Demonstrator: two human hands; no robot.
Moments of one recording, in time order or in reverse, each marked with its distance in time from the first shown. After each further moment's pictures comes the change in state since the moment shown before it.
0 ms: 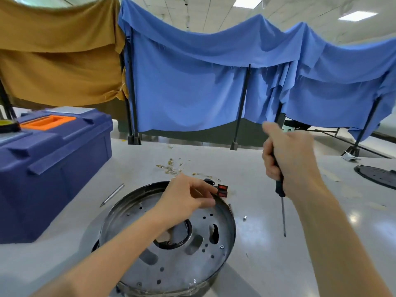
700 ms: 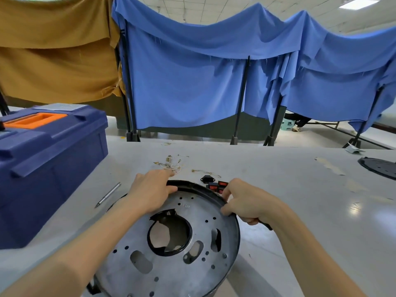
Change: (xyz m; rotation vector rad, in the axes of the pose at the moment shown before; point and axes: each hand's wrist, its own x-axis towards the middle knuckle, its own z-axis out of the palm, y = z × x) left_hand 0.024 -0.039 -0.039 0.825 -0.016 -0.253; right_hand -0.003 0.080 0.029 -0.721 -0.780 0.311
